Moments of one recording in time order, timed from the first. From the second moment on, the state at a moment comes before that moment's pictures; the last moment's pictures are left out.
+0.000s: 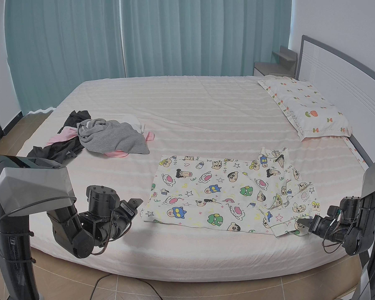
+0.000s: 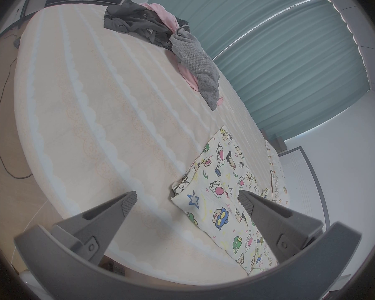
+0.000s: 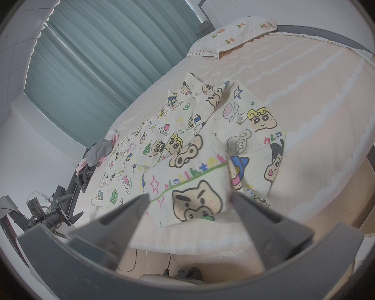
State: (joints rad) left arm -0.35 2.25 -0.55 -1.09 0.11 -1.10; right arm -0.14 2.37 -0.18 -1.55 0.38 0.43
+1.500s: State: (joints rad) left arm -0.35 2.26 -0.55 -1.09 0.11 -1.10; right arm -0.04 2.25 -0.13 -1.55 0.27 0.54
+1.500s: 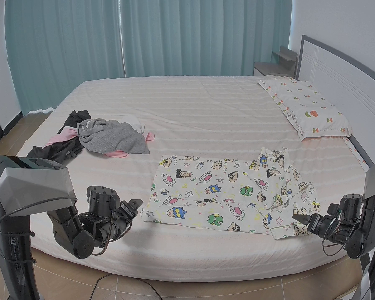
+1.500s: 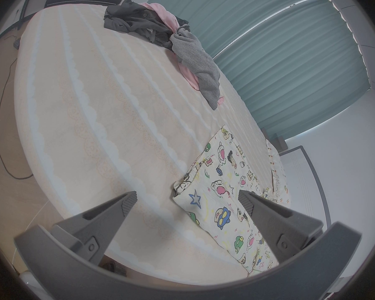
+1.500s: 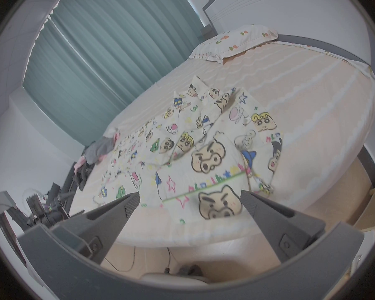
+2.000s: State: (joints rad) left arm -0.35 2.26 -0.55 -1.09 0.11 -1.10; right arm -0.03 2.42 -0.39 -1.55 0.29 0.65
